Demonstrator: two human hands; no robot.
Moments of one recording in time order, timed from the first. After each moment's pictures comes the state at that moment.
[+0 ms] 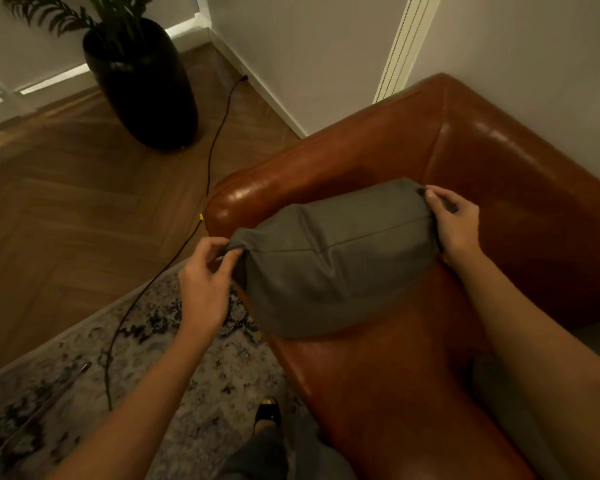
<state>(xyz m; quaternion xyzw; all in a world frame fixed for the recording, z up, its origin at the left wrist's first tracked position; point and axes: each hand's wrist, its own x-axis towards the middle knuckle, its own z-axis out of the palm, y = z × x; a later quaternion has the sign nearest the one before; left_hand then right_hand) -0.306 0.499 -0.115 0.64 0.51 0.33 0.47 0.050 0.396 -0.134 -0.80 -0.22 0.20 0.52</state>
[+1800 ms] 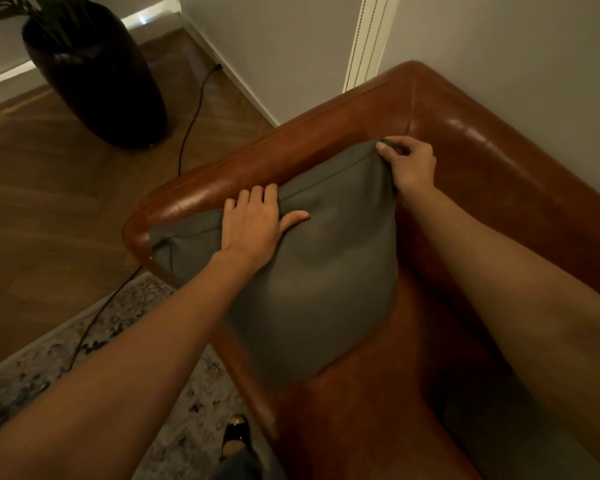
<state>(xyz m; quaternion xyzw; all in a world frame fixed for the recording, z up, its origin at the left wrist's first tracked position) -0.089 0.555 -0.146 0.90 0.42 0.00 0.06 0.165 0.497 -0.145 -0.82 -0.24 0.18 0.48</state>
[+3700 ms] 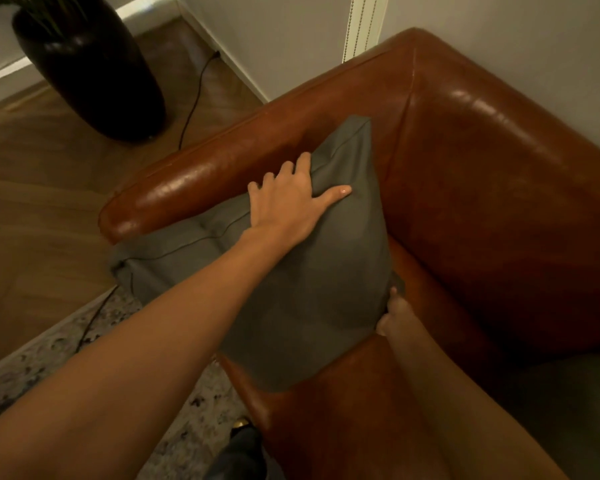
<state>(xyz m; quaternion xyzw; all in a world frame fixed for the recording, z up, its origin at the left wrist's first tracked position) -0.028 0.524 -0.140 0.88 0.44 0.03 0.14 0.085 0.347 -0.350 -0.64 0.37 0.43 0.51</state>
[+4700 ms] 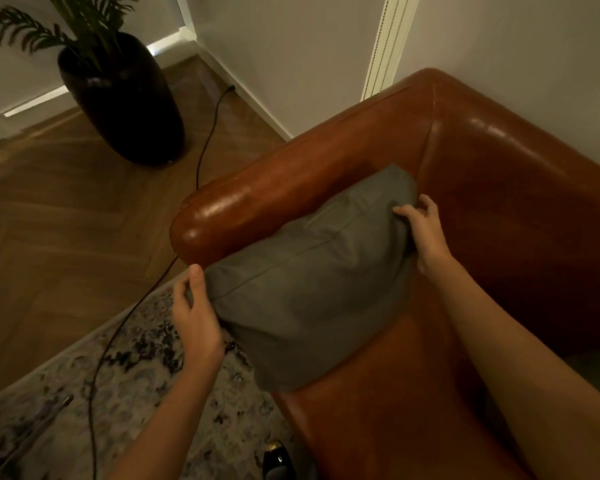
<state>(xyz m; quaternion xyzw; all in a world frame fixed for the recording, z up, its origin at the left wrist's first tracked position) -0.250 0.494 -0.174 0.43 0.60 0.42 0.53 0.075 0.431 -0.191 -0.76 -0.07 0.34 0.55</state>
